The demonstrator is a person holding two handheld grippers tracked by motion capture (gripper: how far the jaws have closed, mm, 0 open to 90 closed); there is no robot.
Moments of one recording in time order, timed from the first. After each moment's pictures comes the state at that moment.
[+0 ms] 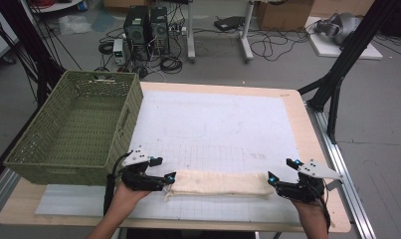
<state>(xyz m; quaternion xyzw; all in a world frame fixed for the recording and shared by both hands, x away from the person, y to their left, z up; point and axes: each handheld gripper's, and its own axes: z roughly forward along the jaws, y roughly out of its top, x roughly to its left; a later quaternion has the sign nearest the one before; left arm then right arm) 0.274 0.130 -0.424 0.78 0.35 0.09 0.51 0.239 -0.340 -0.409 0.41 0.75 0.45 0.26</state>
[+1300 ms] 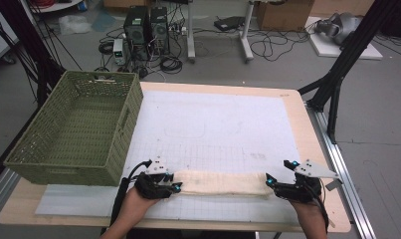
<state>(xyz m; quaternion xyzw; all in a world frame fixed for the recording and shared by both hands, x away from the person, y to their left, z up) 0.267 0.099 -0.446 0.85 0.31 0.08 0.42 0.242 -0.338 -0.416 0.41 0.76 0.44 0.25</state>
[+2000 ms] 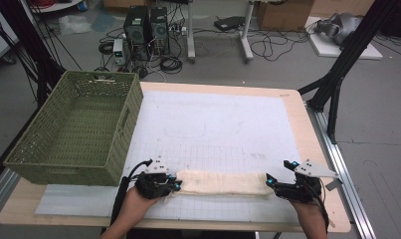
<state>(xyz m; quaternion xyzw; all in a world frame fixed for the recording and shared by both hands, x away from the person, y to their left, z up) 0.267 0.099 -0.441 0.84 0.31 0.06 0.44 0.244 -0.340 -0.418 0.41 0.76 0.44 0.24</state>
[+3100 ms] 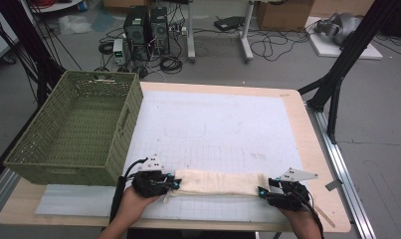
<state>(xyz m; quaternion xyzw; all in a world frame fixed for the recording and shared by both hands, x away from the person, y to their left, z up) 0.268 0.107 -0.439 0.82 0.32 0.04 0.47 0.238 -0.322 -0.446 0.42 0.82 0.37 0.14</state>
